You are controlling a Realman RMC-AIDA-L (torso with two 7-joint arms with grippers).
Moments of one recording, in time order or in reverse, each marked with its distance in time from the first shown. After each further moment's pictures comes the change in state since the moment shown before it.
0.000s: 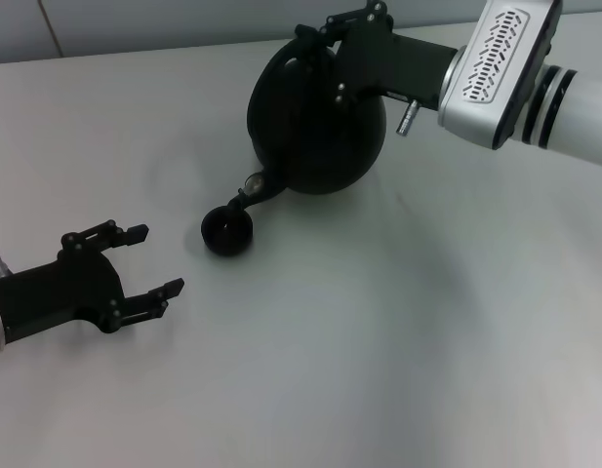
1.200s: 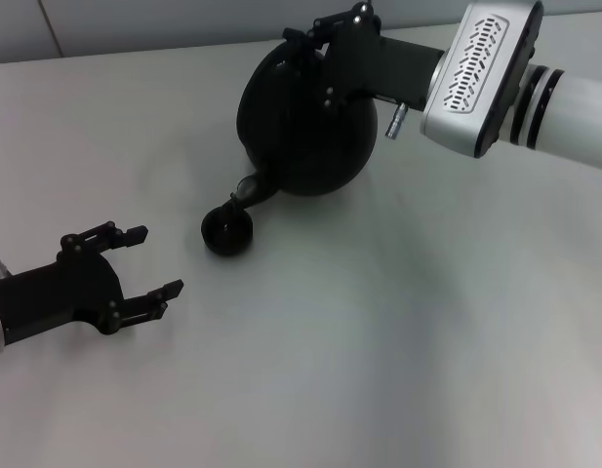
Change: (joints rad) left arm 0.003 0.000 0.000 0.000 0.000 0.000 0.004; right arm -0.048 0.000 -0.204 -0.093 0.138 0.084 0.001
